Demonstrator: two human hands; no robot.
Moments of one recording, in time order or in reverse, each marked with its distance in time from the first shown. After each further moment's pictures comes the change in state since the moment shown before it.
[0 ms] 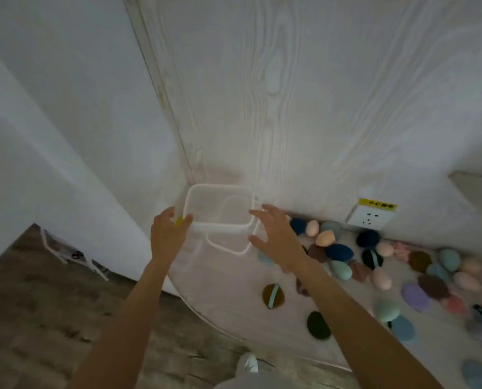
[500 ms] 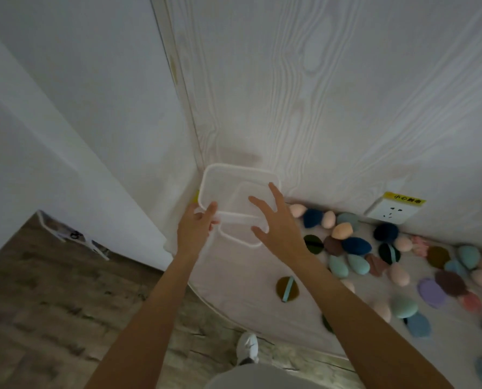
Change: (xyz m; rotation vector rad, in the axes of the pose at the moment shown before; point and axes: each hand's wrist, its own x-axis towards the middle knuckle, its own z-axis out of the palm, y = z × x) left_hand 0.000 0.004 0.022 -0.376 -0.105 -0.129; right_hand 0.025 -0.009 0.040 -0.154 0.173 -0.125
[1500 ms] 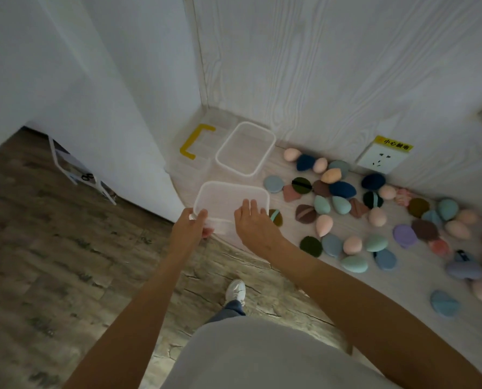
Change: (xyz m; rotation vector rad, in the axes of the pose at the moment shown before) left_hand -0.146 -0.096 -0.003 0.016 -0.046 -0.227; right_hand -0.136 -0.050 0.013 -0.780 -0.501 -0.280
